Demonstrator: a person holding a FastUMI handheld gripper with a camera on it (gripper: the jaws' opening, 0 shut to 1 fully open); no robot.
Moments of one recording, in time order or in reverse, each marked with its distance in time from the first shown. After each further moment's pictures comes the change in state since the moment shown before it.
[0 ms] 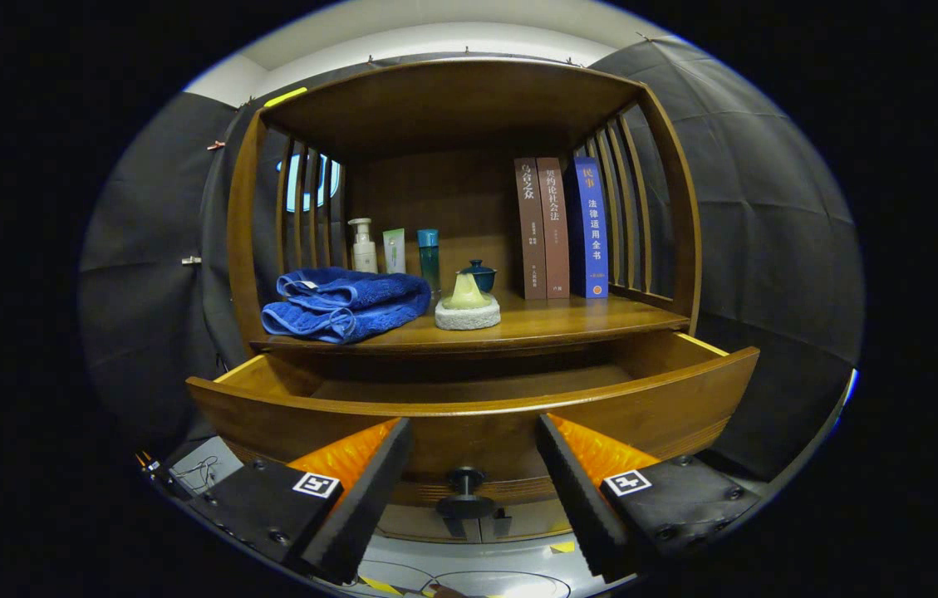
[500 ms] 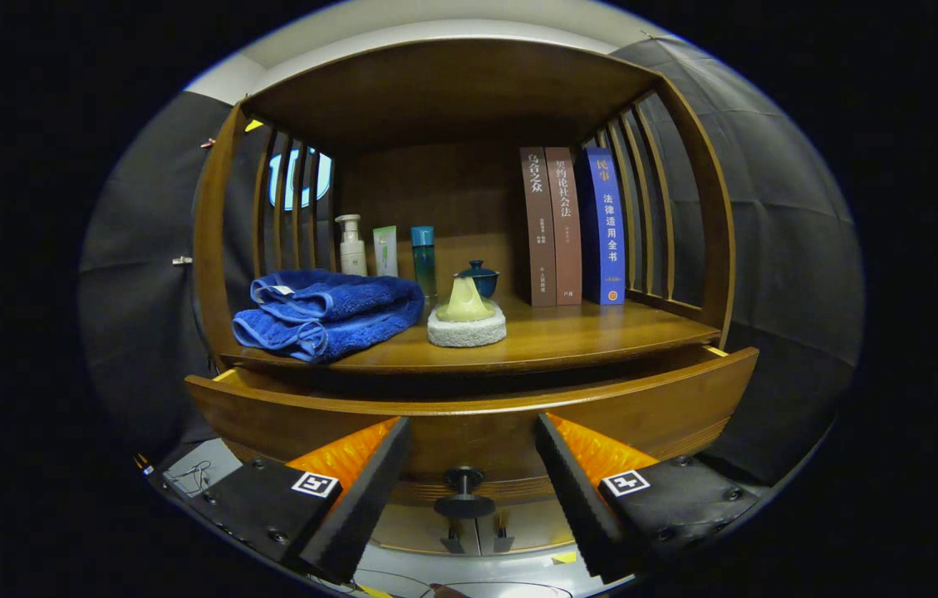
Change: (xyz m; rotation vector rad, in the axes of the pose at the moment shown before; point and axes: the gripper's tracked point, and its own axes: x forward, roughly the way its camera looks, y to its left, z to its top) arm 0.055 0.001 0.007 0.005 0.004 -0.004
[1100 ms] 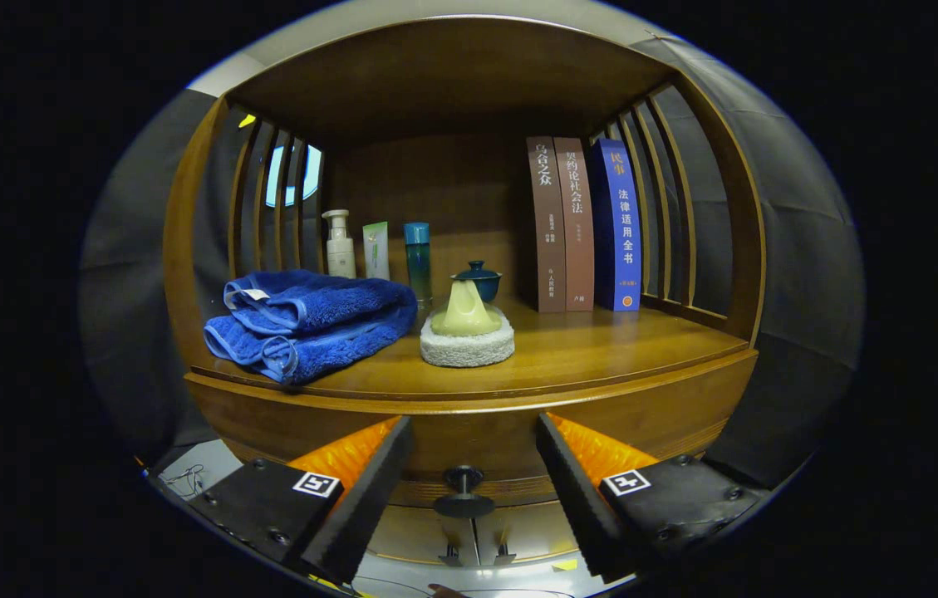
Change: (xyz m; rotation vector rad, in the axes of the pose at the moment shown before) arm 0.035 0.003 0.005 -0.004 0.000 -0.012
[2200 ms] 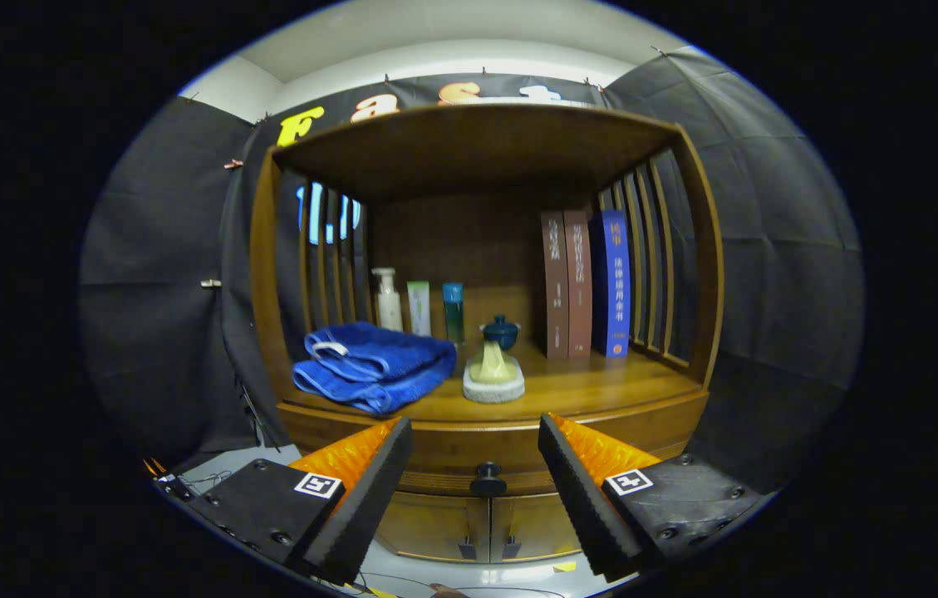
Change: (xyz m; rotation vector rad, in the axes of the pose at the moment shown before) arm -0.132 0.023 0.099 -0.005 -0.137 0.111
